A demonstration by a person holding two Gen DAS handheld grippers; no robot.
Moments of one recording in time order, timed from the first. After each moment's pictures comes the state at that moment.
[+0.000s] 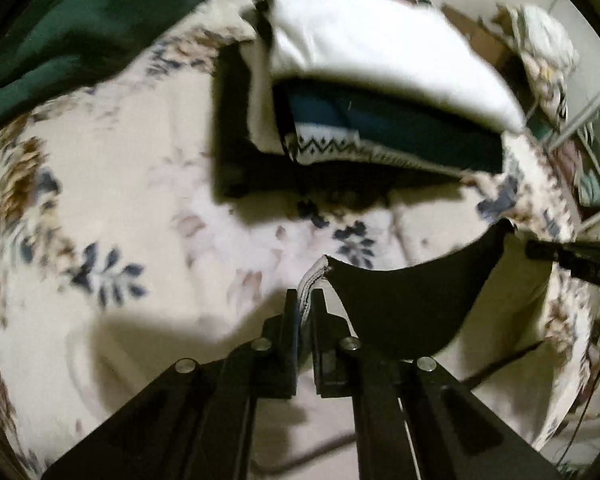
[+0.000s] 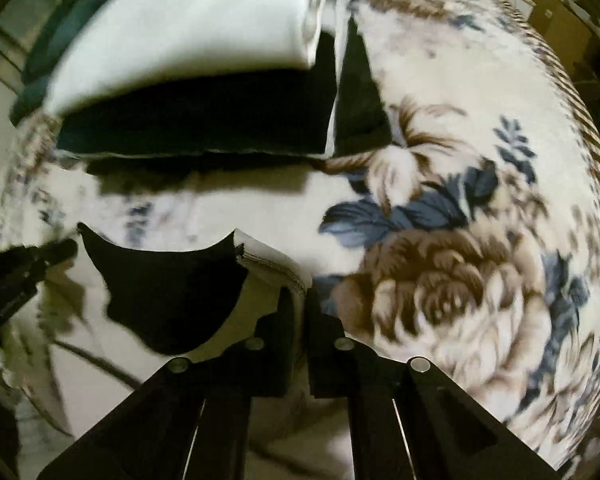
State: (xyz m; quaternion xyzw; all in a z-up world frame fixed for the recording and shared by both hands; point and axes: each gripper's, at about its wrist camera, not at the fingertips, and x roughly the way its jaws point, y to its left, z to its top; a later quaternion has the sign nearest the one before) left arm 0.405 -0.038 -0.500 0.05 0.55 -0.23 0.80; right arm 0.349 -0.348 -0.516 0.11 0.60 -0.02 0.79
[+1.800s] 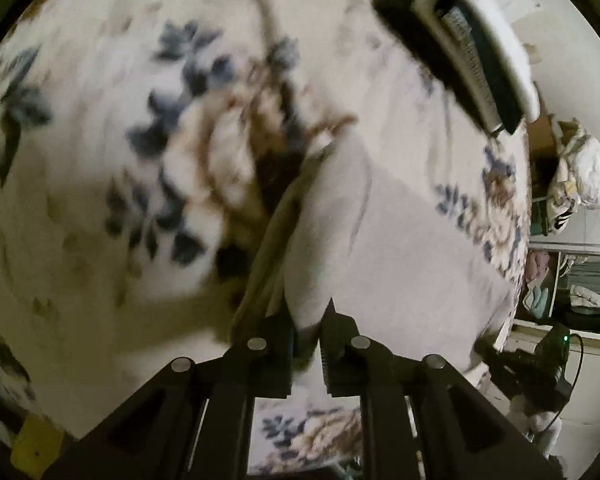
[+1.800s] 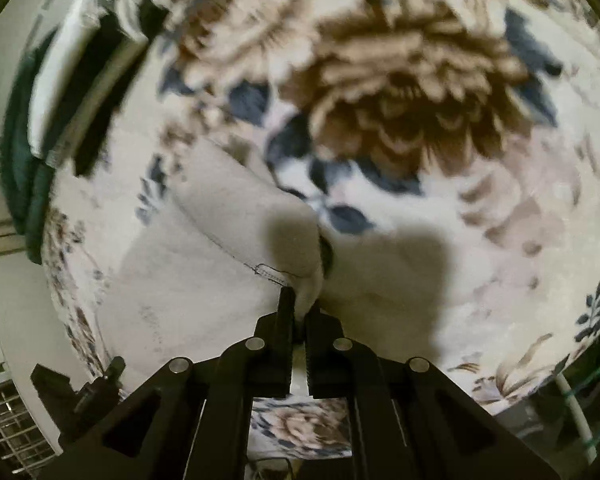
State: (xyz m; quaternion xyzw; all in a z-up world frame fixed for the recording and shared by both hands) left arm 0.243 0.078 -0.541 -0.21 0.69 -0.12 0.68; right arm 0.073 -0.373 -0.572 0.42 0.64 -0.13 0.63
